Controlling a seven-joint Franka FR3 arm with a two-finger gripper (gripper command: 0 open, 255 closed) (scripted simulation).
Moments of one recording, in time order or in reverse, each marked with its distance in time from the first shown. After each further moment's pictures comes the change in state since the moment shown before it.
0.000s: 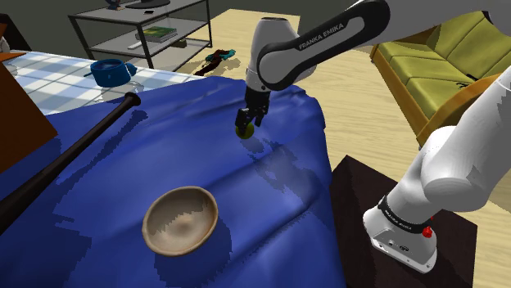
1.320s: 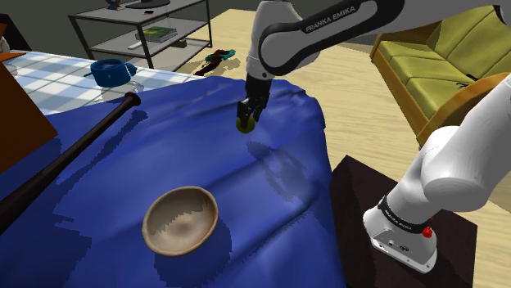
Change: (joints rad) arm -0.003 -0.045 -0.003 0.048 -0.008 -0.092 0.013
